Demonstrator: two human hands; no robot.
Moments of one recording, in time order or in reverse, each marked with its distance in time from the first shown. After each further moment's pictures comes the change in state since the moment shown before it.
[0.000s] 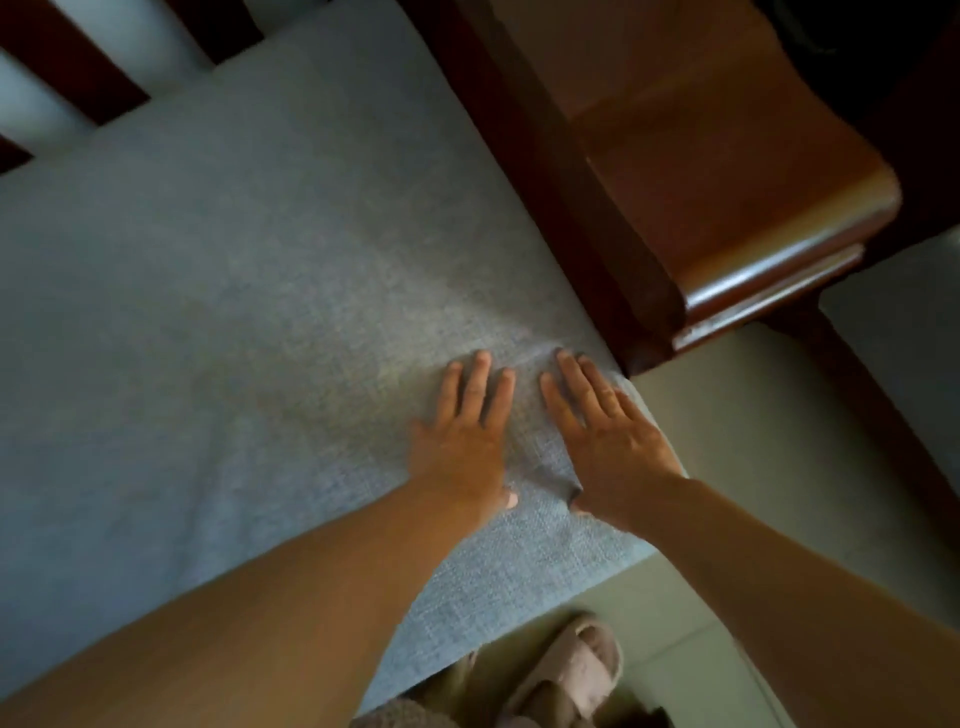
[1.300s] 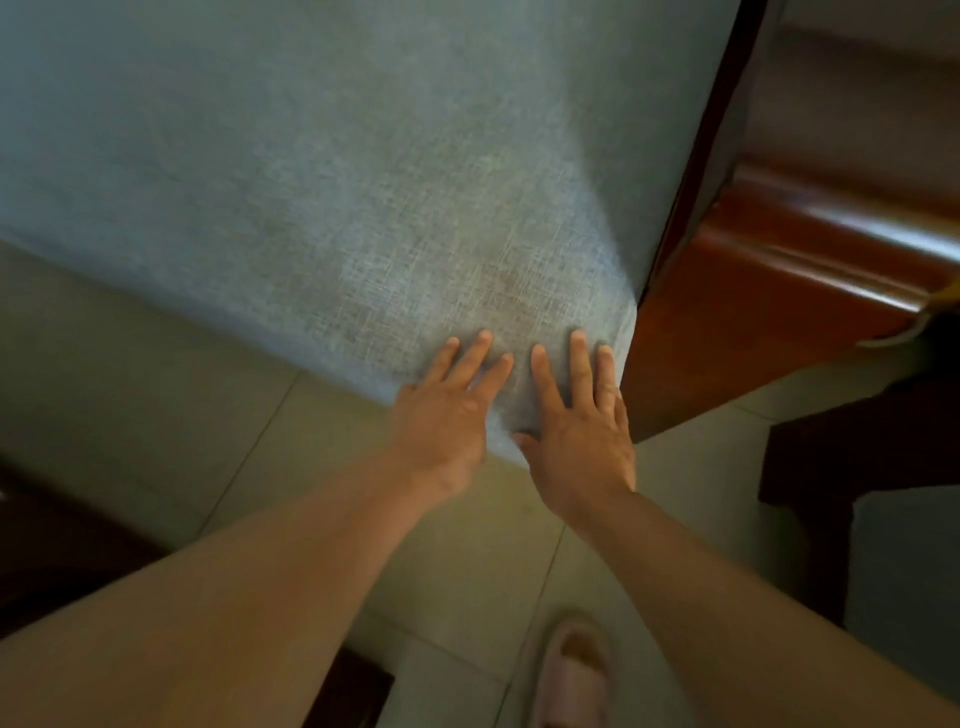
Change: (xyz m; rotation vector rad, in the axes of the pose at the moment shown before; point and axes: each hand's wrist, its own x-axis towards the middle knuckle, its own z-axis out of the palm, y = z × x) left_hand -0.063 0.180 0.113 -0.577 0.401 -0.614; right_hand -0.050 0.082 0.090 -0.130 0.229 -0.468
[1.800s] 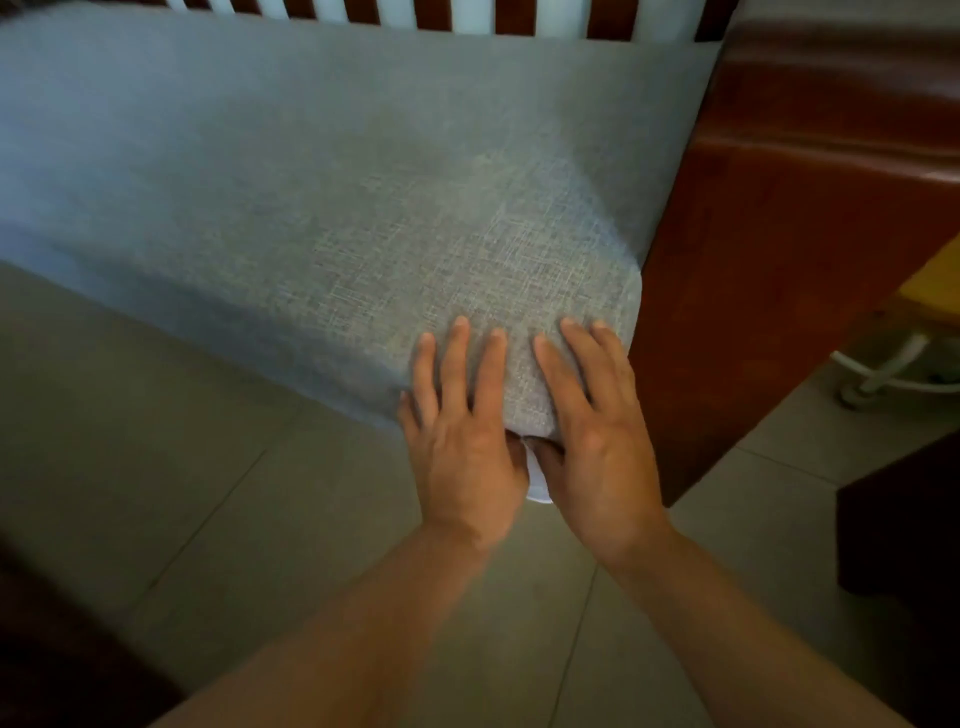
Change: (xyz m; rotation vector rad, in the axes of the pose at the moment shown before) left_hand 0.026 0.039 0.117 -0.166 0.944 -0.086; right_hand 0.019 0.047 0.081 0.272 0.803 -0.424
